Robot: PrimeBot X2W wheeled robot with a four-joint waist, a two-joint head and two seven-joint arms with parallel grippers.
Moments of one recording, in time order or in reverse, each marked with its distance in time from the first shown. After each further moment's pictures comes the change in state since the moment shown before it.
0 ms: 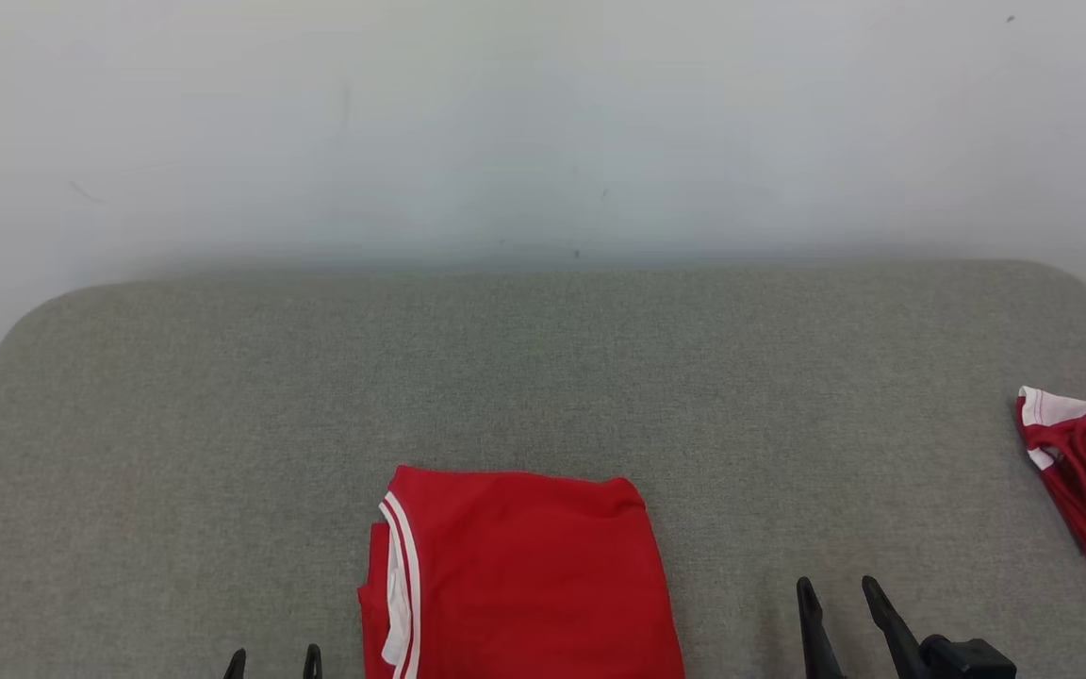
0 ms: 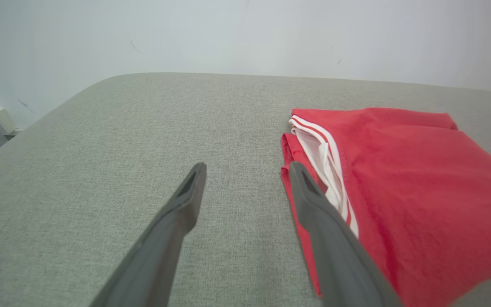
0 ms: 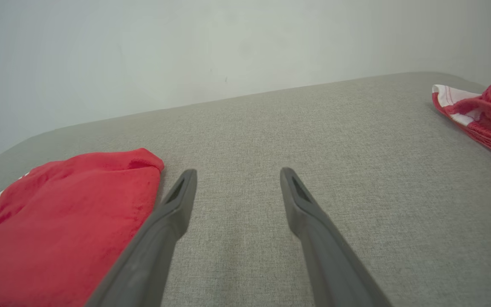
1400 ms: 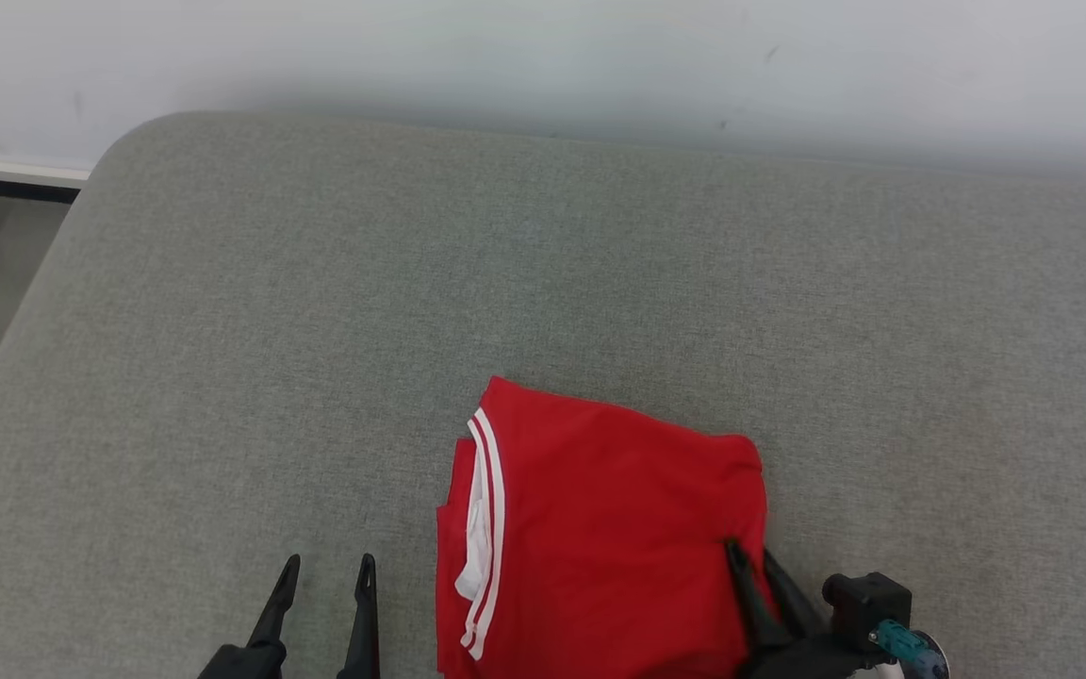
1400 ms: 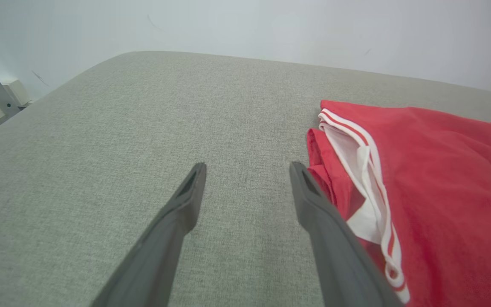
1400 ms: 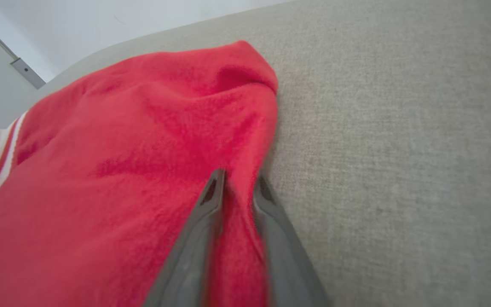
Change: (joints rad) left arm -0.126 0.000 -0.123 -0.037 -0.062 0.020 0.000; right arm -0.196 -0.001 0.176 0.224 0.054 0.000 -0.008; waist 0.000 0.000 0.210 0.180
